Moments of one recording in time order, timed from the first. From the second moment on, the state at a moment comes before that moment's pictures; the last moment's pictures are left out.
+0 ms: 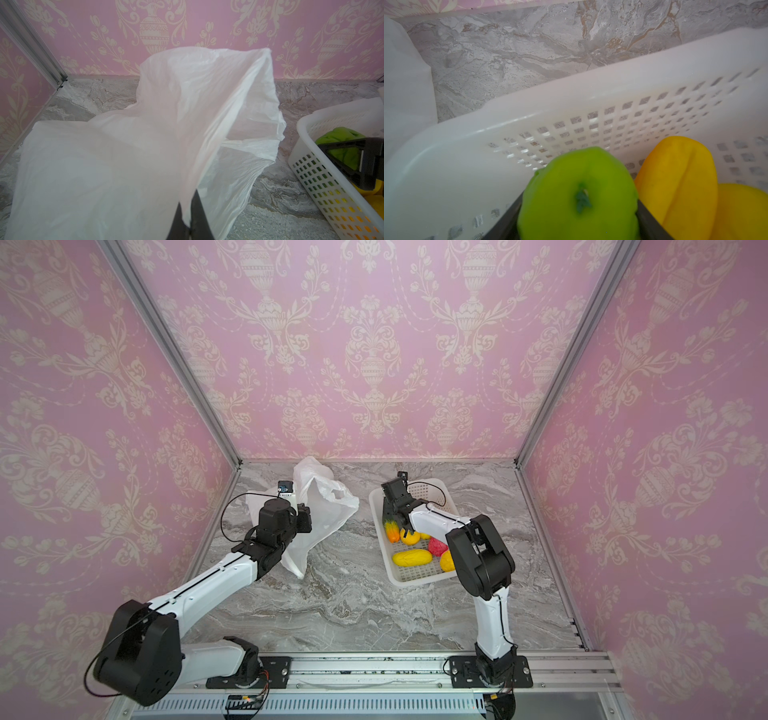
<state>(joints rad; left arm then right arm) -0.34 1.31 0.76 0.10 -0.23 -0.22 0.51 2.01 1.40 -0.21 0.31 0.47</state>
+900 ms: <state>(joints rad) -0.34 1.02 0.96 -0.35 -0.06 -0.39 0.52 1.10 1.04 -0.52 0.44 0.53</state>
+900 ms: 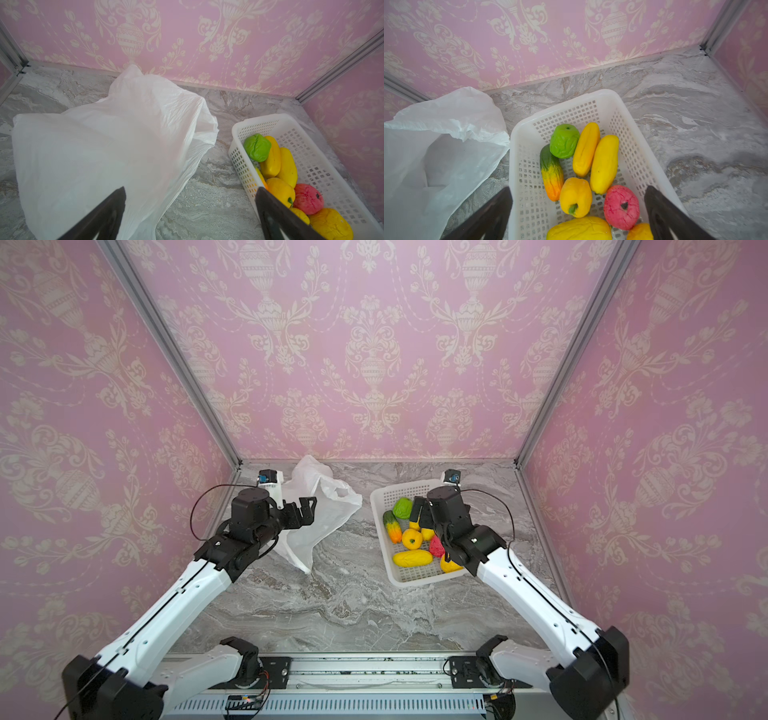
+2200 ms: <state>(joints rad) -0.09 1.20 0.37 0.21 -0.79 -0.32 0.04 1.25 0.65 -0.20 0.10 0.35</state>
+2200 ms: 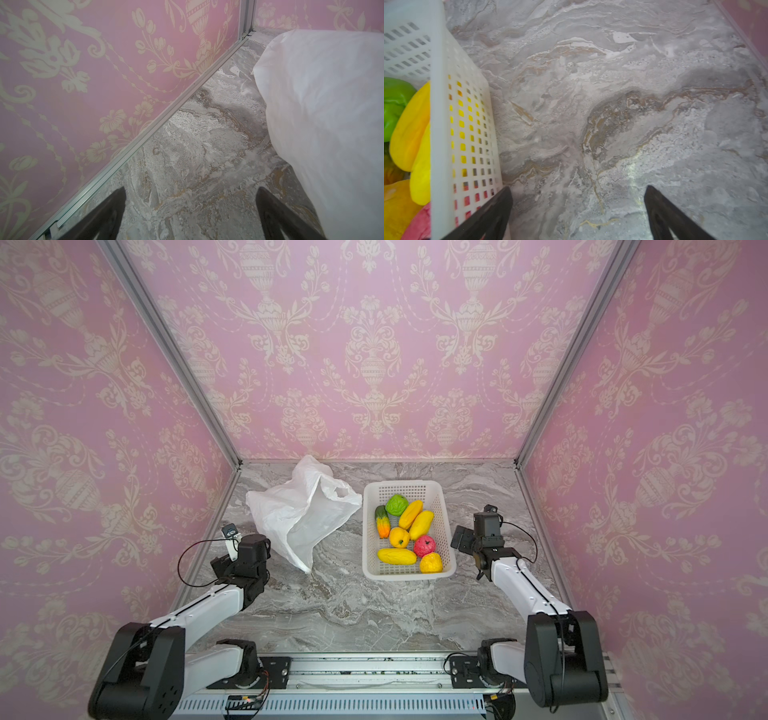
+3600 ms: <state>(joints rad) -0.03 1.64 0.31 1.02 -0.29 -0.02 0.02 1.55 0.34 0.90 0.07 0.06</state>
